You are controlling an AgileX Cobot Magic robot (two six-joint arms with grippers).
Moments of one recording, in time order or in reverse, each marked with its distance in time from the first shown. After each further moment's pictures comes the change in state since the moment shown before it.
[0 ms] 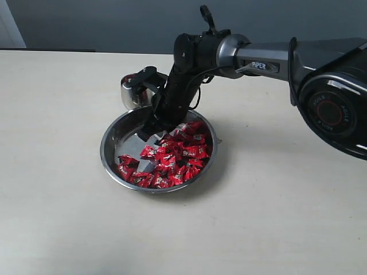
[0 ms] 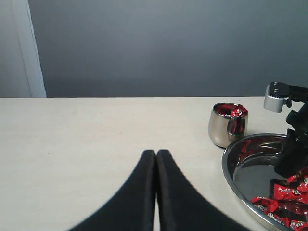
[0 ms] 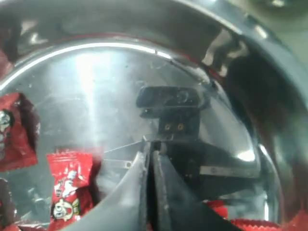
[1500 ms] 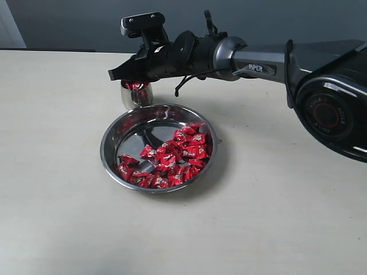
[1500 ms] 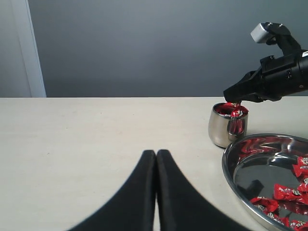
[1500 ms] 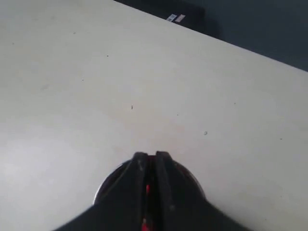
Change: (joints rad) left arm 0.000 0.000 0.000 0.000 0.000 0.000; right arm 0.010 0.008 0.000 0.365 -0.711 -0.012
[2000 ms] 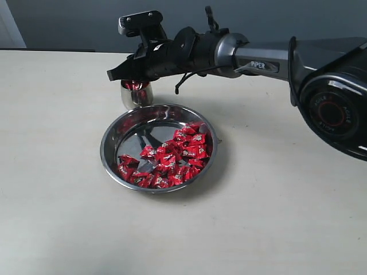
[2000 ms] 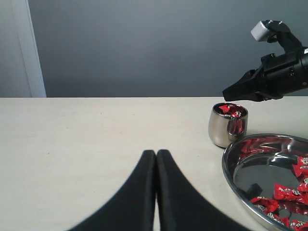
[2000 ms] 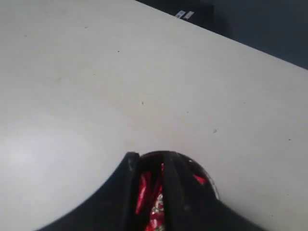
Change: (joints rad) left arm 0.000 0.000 0.000 0.000 0.000 0.000; right arm 0.000 -0.024 0.000 0.000 0.058 -0.021
